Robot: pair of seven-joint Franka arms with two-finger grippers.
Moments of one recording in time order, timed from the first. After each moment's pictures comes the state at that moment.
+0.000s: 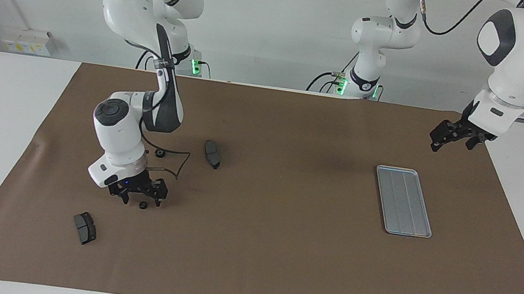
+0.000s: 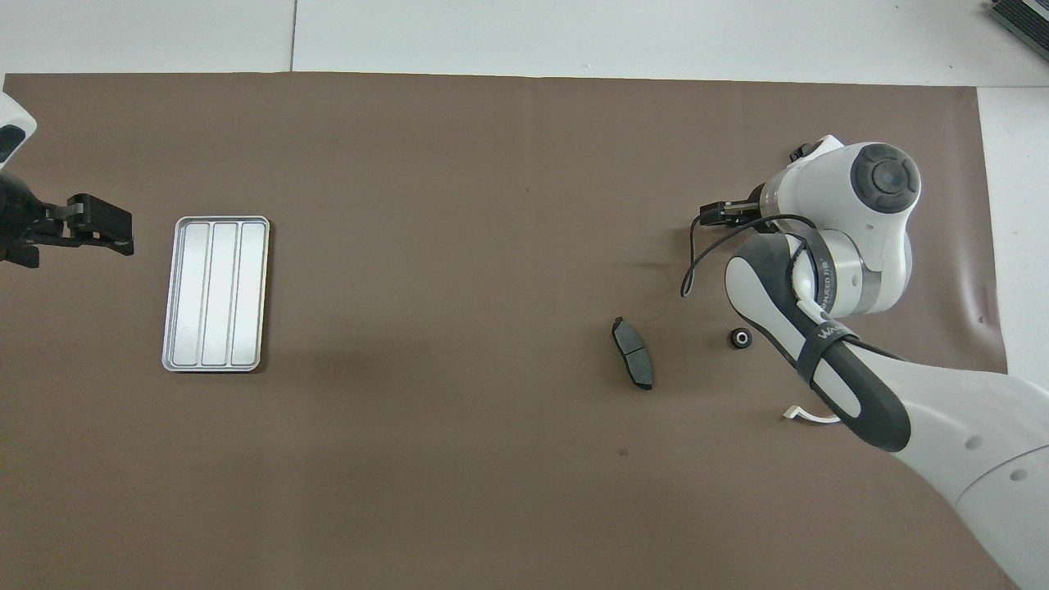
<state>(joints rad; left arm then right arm) 0.02 0.08 -0.05 -1.57 0.06 1.61 -0.13 0.03 0.50 0.06 -1.79 -0.03 2.46 0.09</state>
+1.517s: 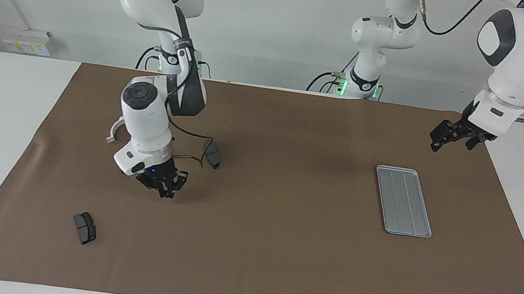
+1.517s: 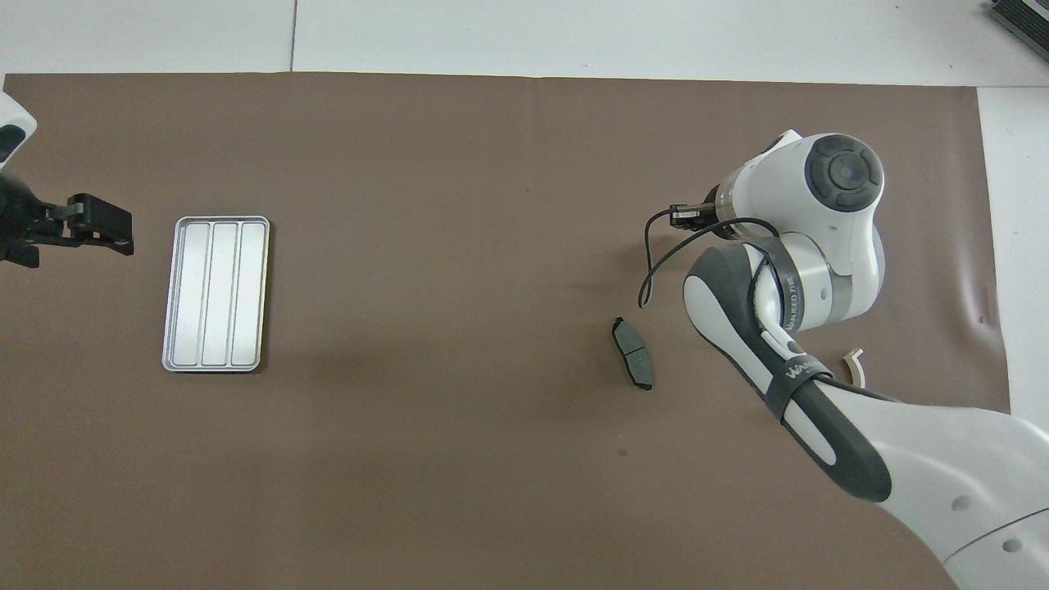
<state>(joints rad) 0.02 0.08 -0.05 -1.57 0.06 1.61 -0.13 0.17 0.40 0.07 -1.78 -0.03 2.35 0.26</state>
